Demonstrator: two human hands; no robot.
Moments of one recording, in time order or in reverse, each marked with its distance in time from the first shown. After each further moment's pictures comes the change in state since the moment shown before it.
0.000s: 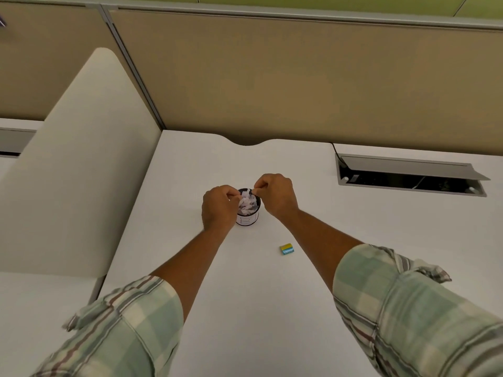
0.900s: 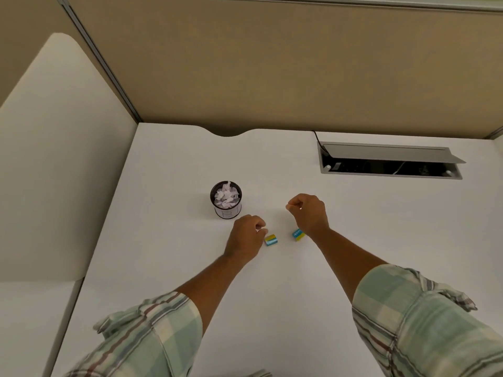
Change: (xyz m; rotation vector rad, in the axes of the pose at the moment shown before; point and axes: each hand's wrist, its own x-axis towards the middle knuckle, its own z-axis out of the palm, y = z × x) left_hand -0.077 -0.008 0.092 0.094 -0.423 0.162; right_hand -0.054 0.123 -0.048 -0.019 0.025 0.332
